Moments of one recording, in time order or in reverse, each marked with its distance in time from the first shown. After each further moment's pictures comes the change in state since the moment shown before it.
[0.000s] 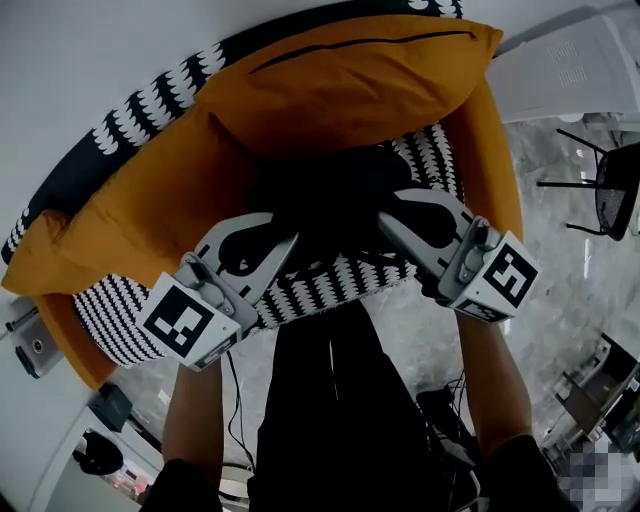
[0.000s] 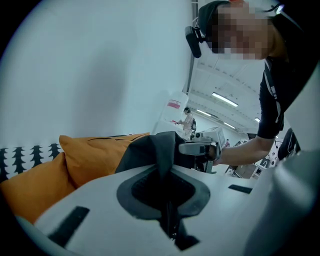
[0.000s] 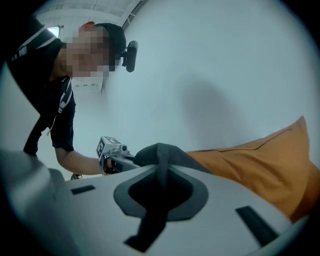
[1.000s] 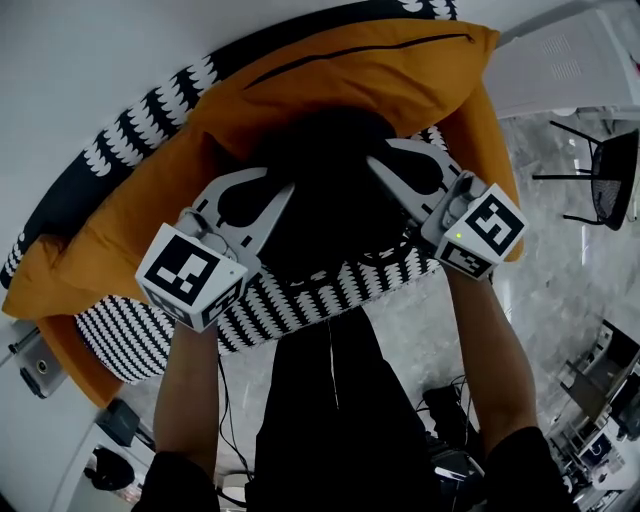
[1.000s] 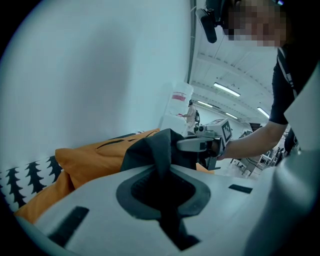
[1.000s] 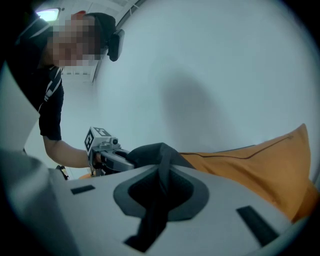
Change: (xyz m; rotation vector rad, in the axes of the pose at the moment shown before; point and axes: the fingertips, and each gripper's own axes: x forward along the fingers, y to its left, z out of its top) left arm 0.041 0.071 0.008 0.056 0.063 0.028; right arm 0.037 -0.081 -0.006 -0.076 0.054 -0.149
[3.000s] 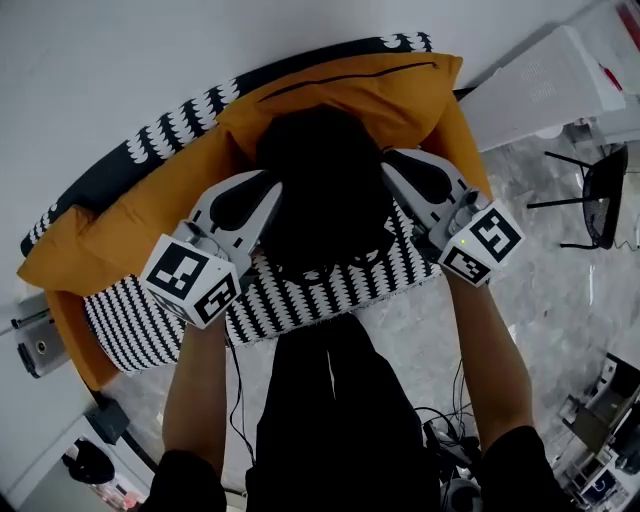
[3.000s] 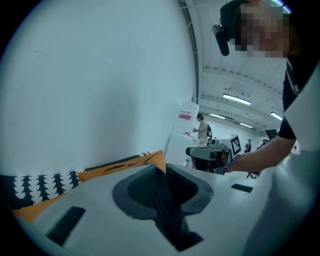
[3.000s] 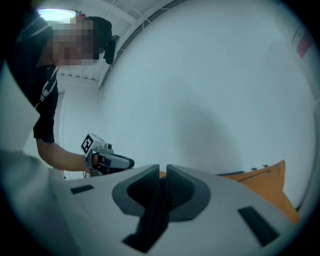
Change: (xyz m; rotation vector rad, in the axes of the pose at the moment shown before) left arm -0.058 -0.053 0.059 -0.033 -0.185 0.183; right arm -0.082 0.031 0.063 -0.070 -0.137 -0.019
